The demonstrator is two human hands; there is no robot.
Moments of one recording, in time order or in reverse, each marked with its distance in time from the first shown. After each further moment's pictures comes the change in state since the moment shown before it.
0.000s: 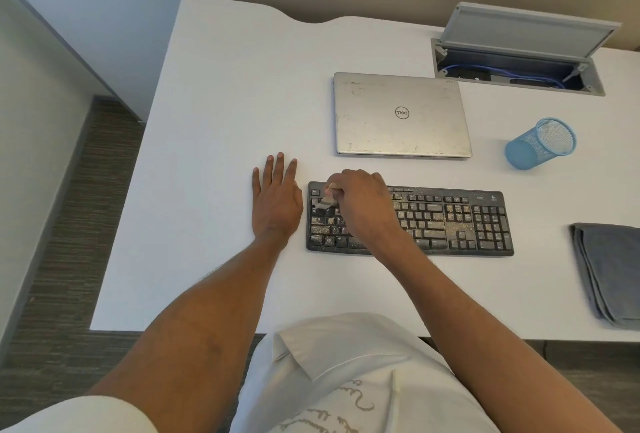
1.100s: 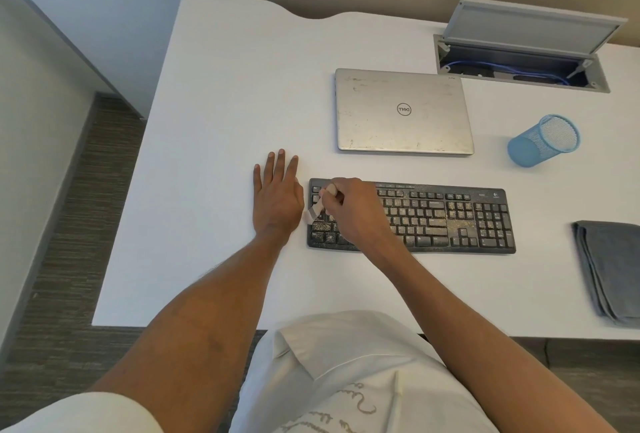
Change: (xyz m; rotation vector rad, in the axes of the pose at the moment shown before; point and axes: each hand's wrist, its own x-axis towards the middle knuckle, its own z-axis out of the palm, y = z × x) left_hand 0.001 0.000 0.002 0.006 -0.001 -0.009; right_hand -0.016 -0.013 0.006 0.449 -0.019 0.158
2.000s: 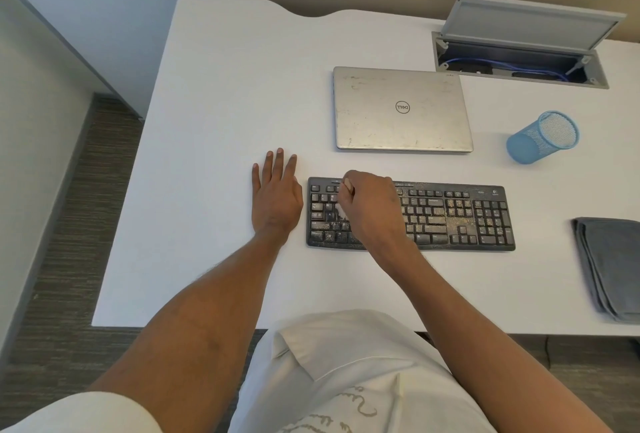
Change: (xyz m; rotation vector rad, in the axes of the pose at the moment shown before) left_hand 0.000 0.001 -0.002 -0.005 -0.009 0.000; right_hand -0.004 0.006 -0.017 -0.294 0.110 -0.044
